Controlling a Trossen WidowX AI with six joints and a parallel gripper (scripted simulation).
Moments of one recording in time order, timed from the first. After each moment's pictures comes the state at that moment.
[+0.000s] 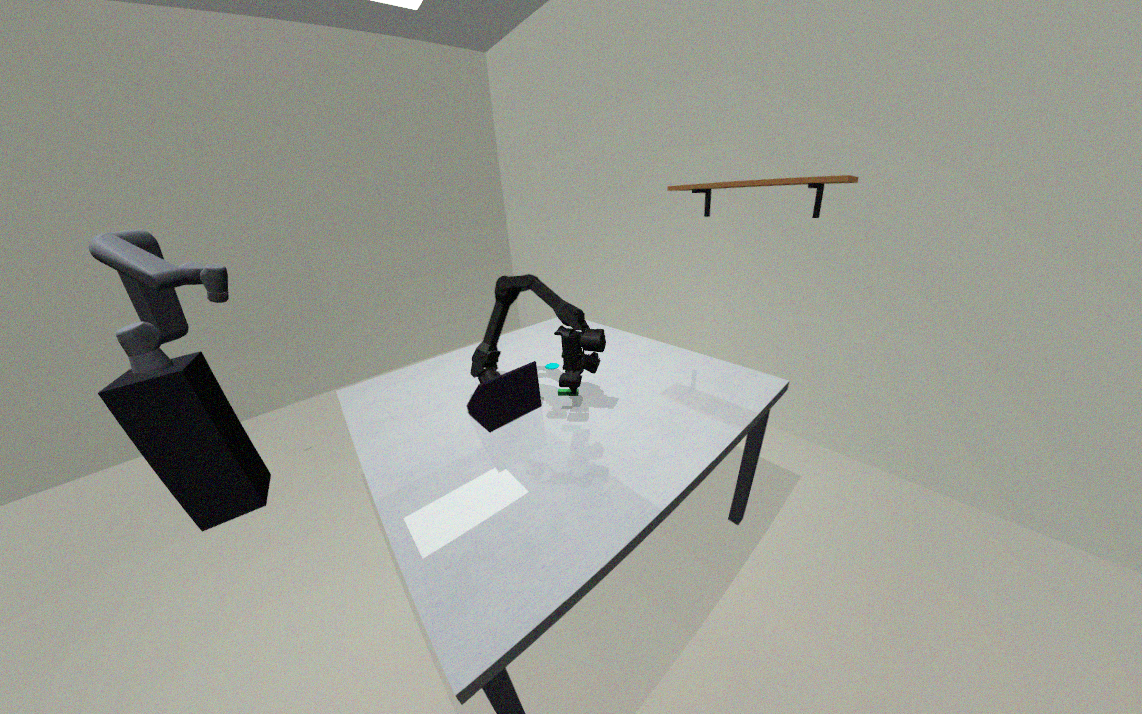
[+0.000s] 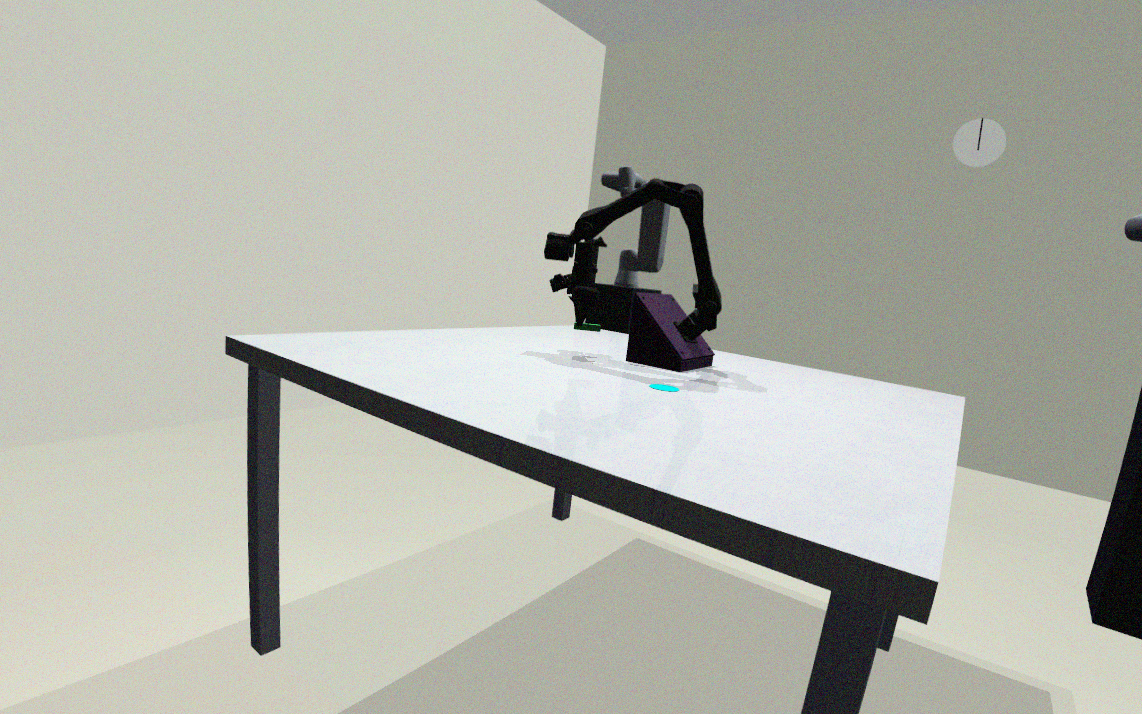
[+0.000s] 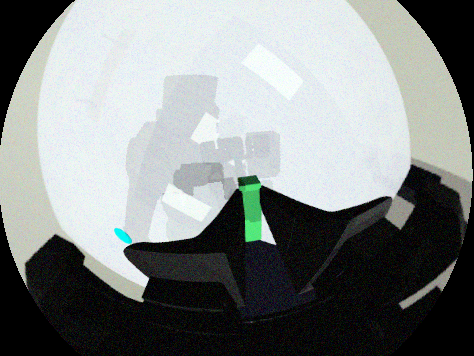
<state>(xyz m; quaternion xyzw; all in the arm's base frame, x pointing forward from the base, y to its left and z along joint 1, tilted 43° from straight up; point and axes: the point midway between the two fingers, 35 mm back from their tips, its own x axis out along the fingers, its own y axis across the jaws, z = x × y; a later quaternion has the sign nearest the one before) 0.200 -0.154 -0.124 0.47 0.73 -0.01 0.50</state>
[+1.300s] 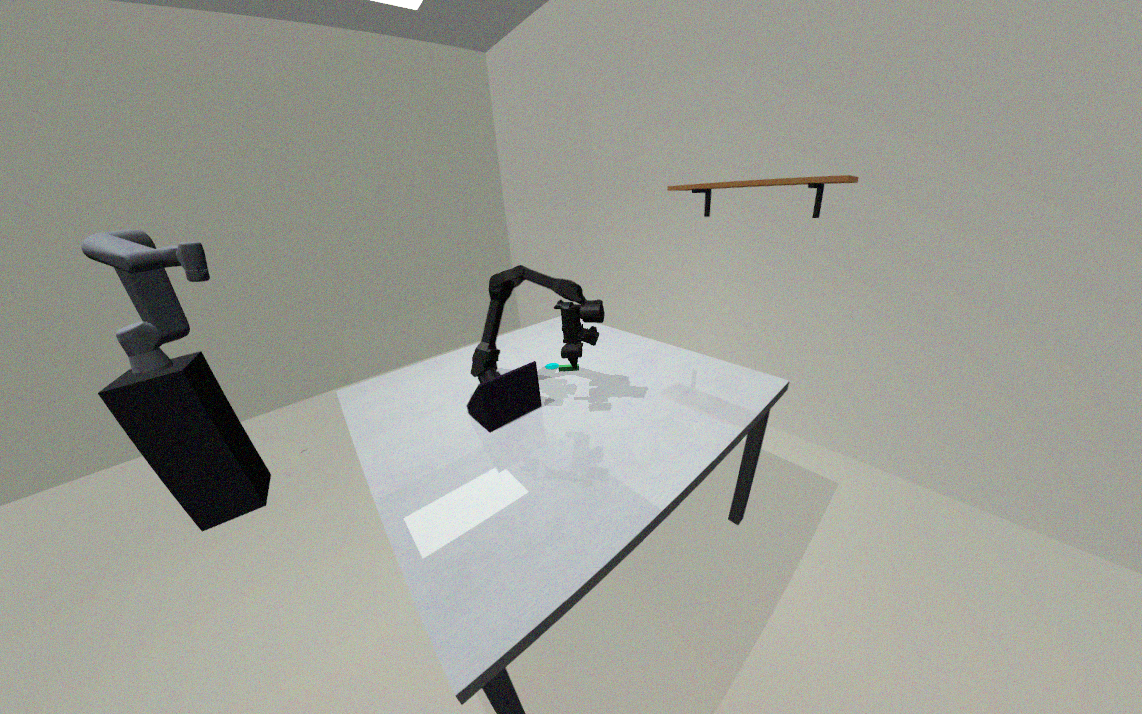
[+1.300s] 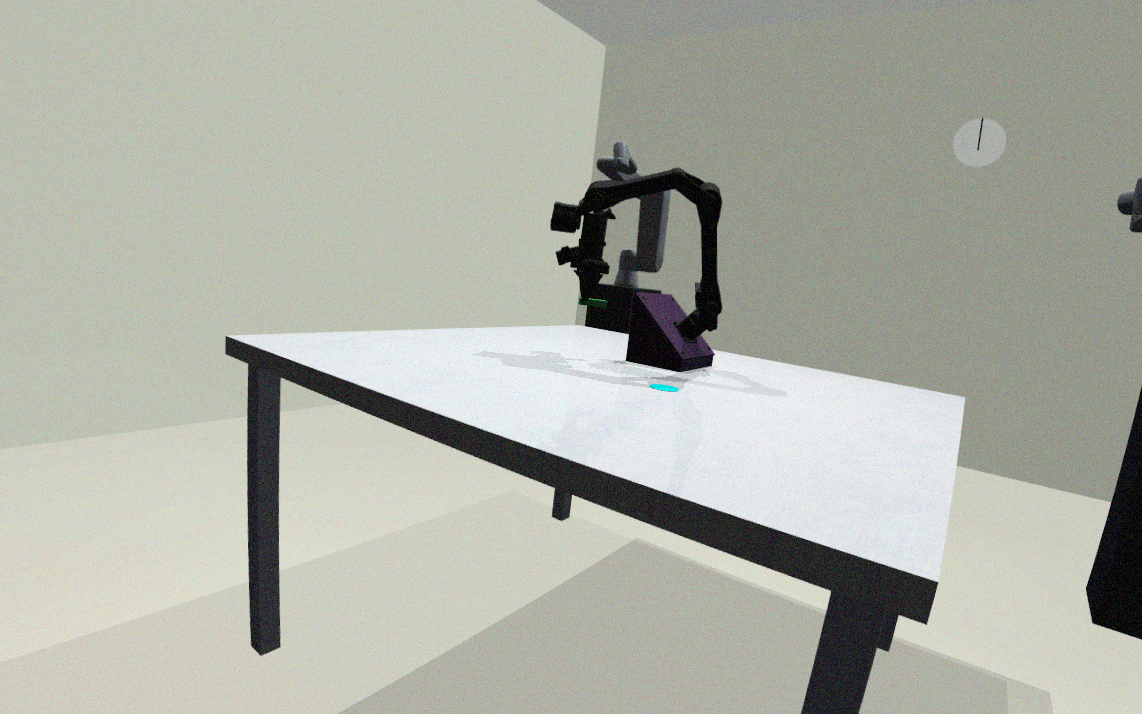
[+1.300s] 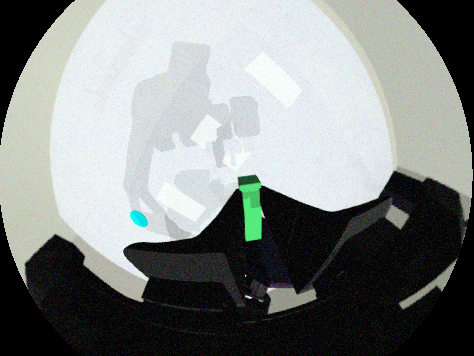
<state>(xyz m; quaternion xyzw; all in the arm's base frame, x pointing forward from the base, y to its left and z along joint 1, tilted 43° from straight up) 0.239 -0.168 -0.052 0.44 0.73 0.00 0.52</state>
